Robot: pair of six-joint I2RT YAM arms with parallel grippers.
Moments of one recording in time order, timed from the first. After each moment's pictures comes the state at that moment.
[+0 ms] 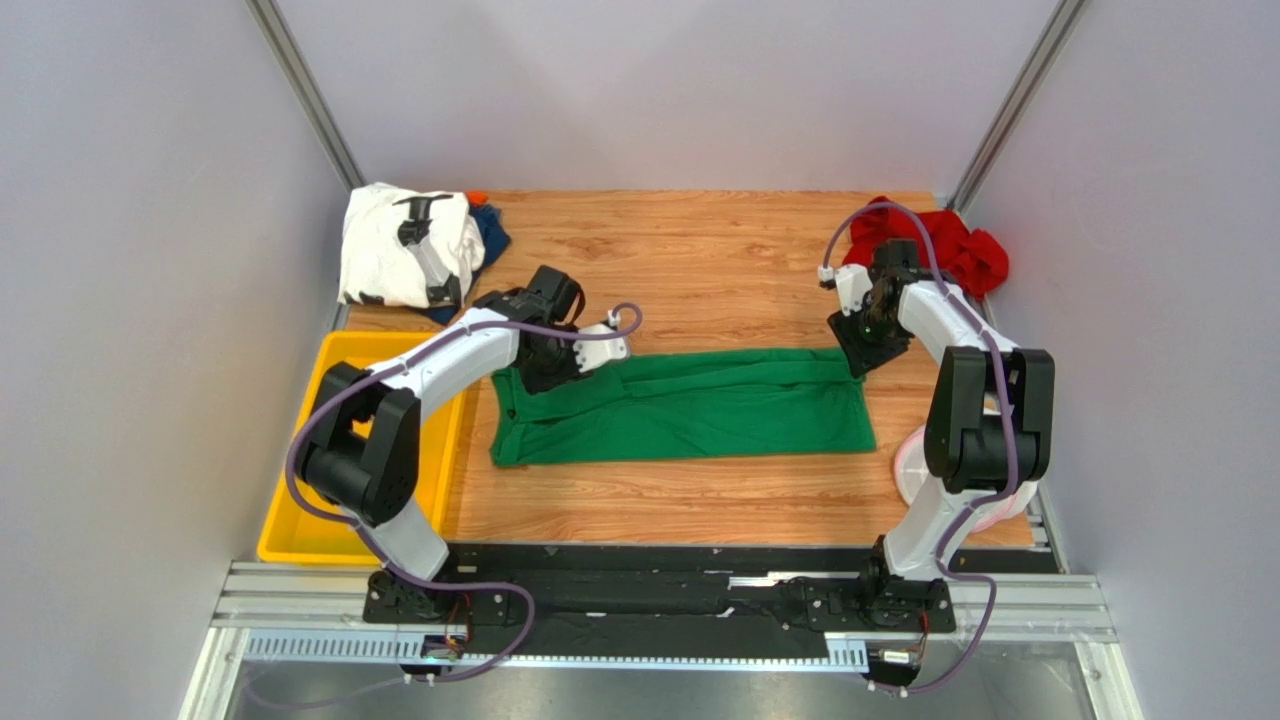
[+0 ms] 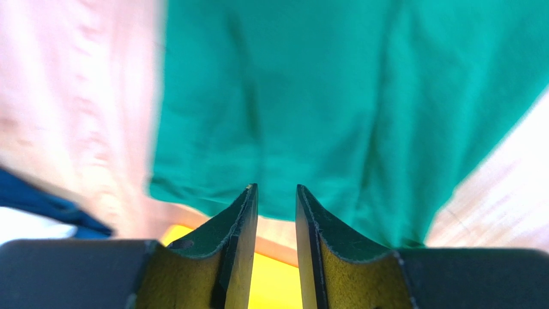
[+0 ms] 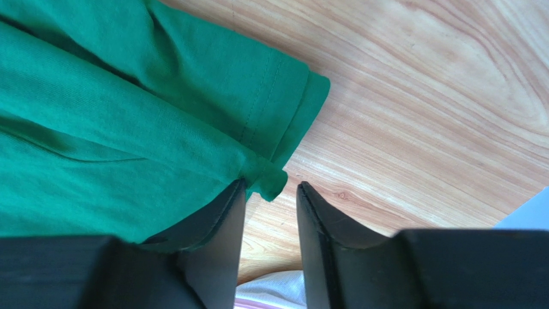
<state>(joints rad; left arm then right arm) -0.47 1.65 1.14 -0.74 0.04 0.84 -0.05 1.78 1.26 -0.74 -0.08 -0.53</state>
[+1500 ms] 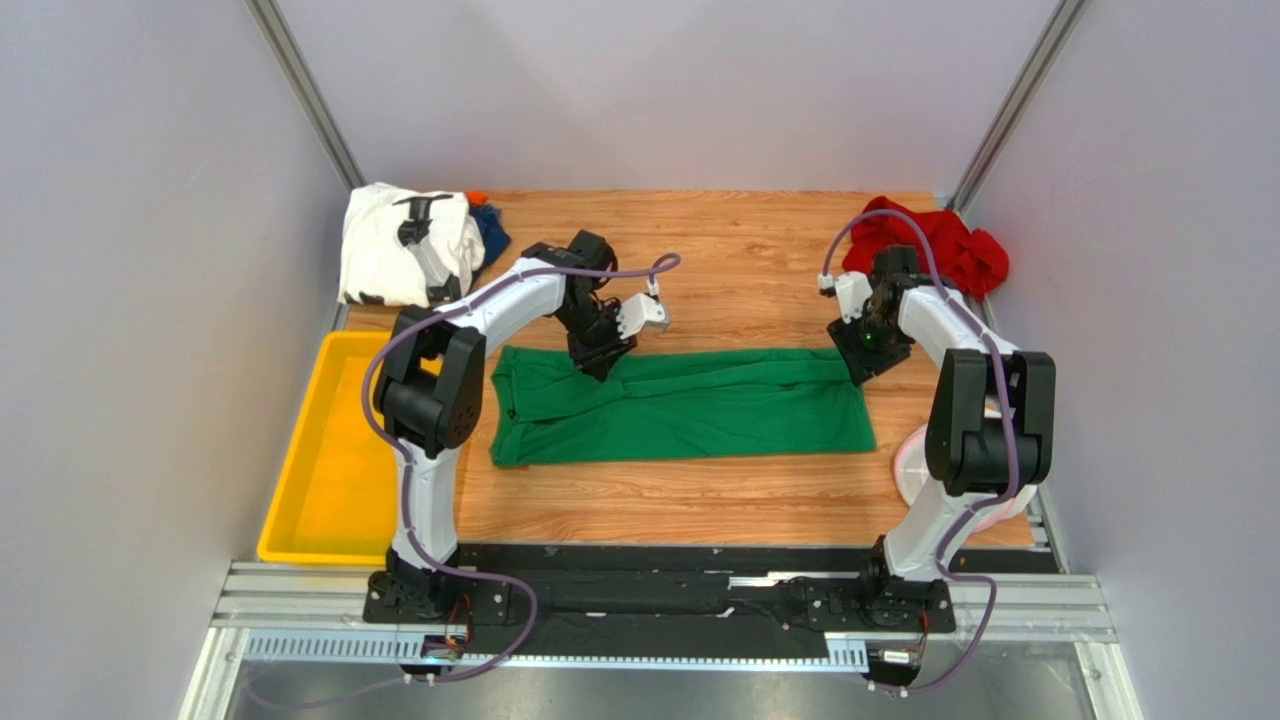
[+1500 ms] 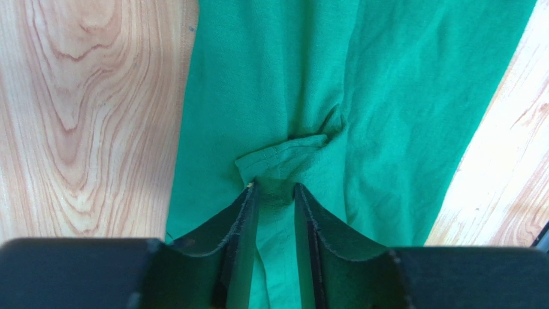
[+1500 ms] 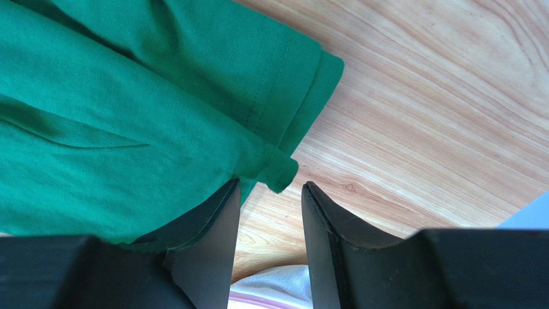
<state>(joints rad) -0.47 2.04 1.61 -0.95 0.43 0.86 -0.05 1.76 1.23 -0.75 -0.07 -0.54</state>
